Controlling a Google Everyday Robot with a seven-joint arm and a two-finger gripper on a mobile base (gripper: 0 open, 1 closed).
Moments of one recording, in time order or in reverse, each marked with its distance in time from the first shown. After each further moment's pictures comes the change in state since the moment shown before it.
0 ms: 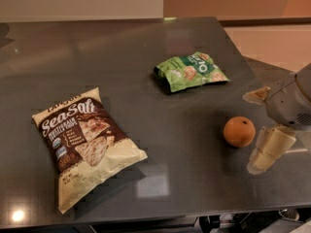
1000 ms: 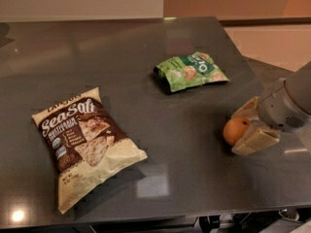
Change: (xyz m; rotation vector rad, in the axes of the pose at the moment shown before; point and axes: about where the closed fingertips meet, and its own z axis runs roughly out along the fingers) arm 0.007 -0.010 0.024 -0.009 -0.012 -0.003
